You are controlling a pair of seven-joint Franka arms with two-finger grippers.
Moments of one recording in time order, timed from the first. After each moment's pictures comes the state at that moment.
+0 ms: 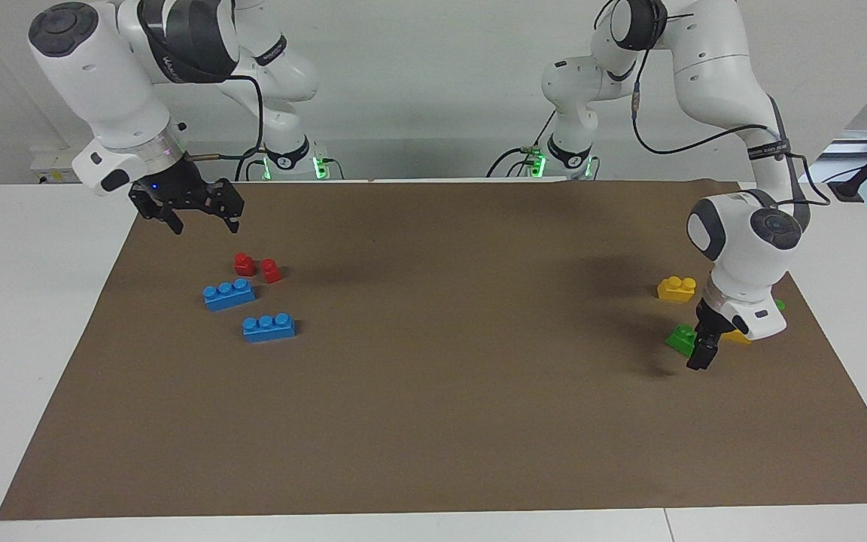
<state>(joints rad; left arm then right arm) 0.07 0.41 -0.01 -1.82 0.10 2.36 -0.96 -0.12 0.01 0.13 -1.67 0.03 1.64 0.04</state>
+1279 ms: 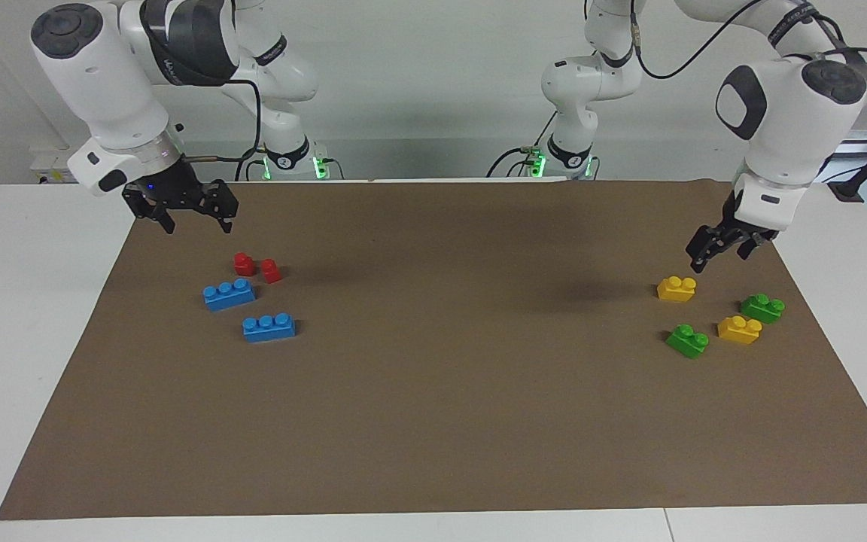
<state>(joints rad) 0.06 0.01 -0.05 -1.77 0.06 1.85 -0.14 -0.12 0.01 0.13 -1.67 0.00 1.62 0.03</state>
